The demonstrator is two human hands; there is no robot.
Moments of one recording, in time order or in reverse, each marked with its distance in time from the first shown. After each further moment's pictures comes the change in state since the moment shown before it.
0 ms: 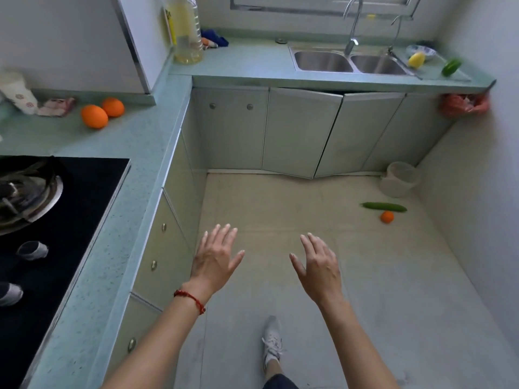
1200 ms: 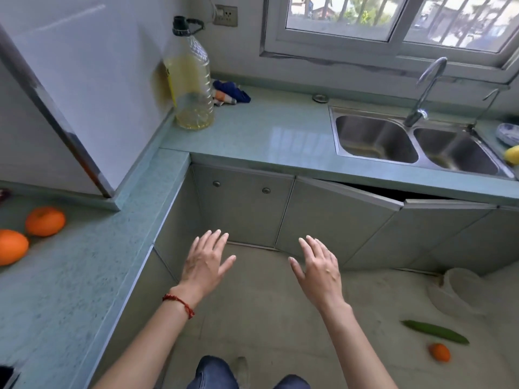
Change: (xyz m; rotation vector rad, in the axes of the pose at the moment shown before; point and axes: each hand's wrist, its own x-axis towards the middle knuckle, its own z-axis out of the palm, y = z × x) left_hand 0.554 -0.120 -0.051 -0.009 0.041 -0.173; right_hand 0.605 -0.023 0.033 -0.053 -0.052 -0.154
